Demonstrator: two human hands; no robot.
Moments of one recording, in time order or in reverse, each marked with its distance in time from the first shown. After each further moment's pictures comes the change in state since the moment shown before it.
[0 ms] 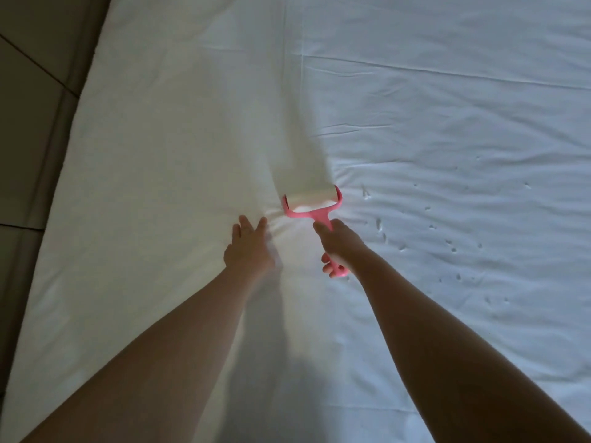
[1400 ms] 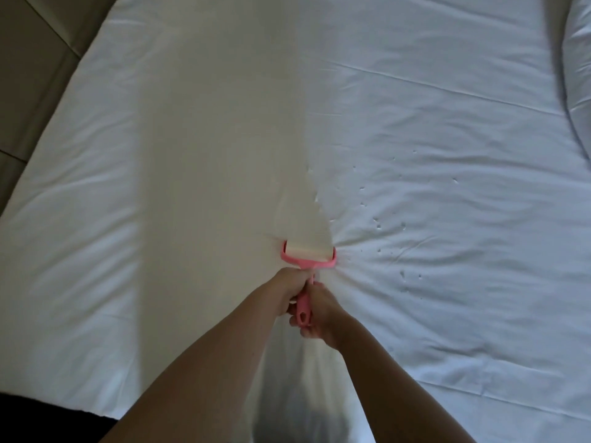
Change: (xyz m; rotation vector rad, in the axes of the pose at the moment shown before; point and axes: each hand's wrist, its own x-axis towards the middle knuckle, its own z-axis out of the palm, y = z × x) left_hand -0.151 0.174 0.118 -1.163 -0.426 -0.367; right_hand -0.113 0.186 -0.033 0.480 -0.255 0.207
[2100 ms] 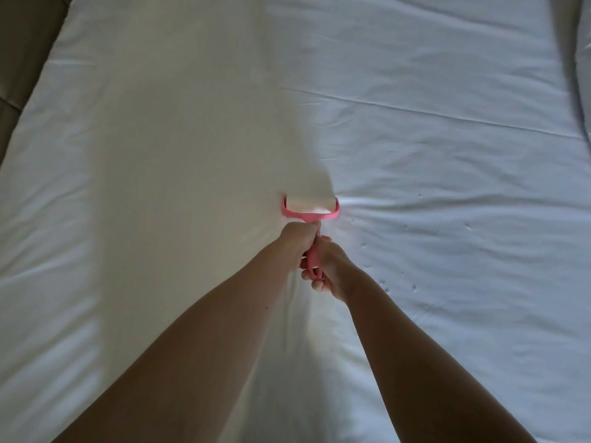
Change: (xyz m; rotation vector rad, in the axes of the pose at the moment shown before) left_hand 0.076 0.221 -0.012 0.004 0.024 0.113; right_hand 0.079 -0.212 -0.026 -0.002 0.152 -0.106
